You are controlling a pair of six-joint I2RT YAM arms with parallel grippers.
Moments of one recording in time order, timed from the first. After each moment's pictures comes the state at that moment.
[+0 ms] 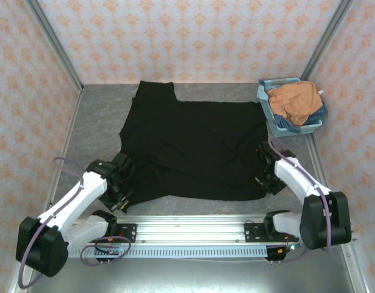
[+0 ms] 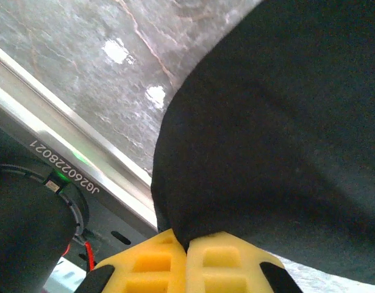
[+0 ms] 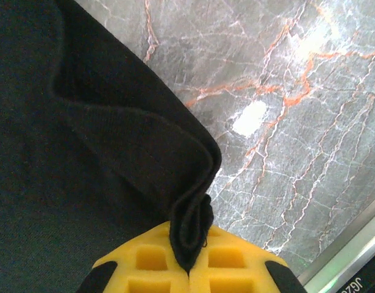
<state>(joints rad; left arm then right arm) -0.34 1.05 0.65 -1.30 0.04 -1.21 0.14 1.23 0.66 -1.05 0.16 1.05</state>
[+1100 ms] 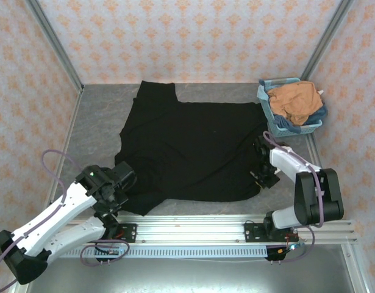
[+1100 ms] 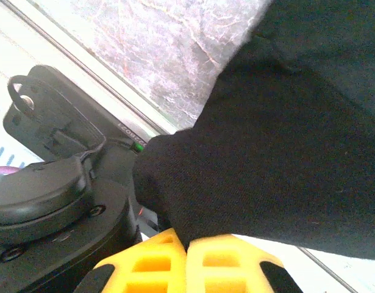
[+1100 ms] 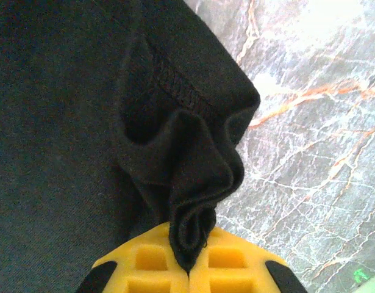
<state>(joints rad) -0.64 0.85 0.80 -1.61 -0.10 -1.43 0.13 1.41 0.75 -0.98 0.07 1.03</state>
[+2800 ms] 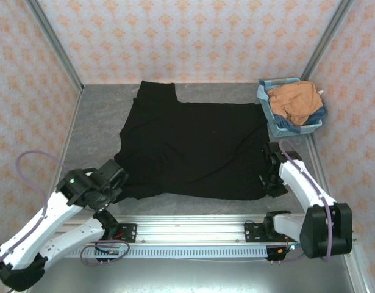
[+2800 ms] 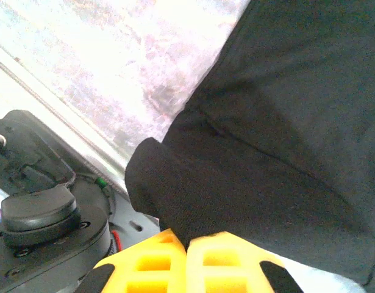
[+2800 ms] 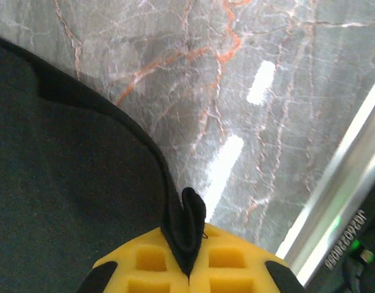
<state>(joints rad) -0.64 0.72 0.95 -1.64 -0.27 -1.52 0.09 1.12 0.69 -1.17 0.10 1.30</state>
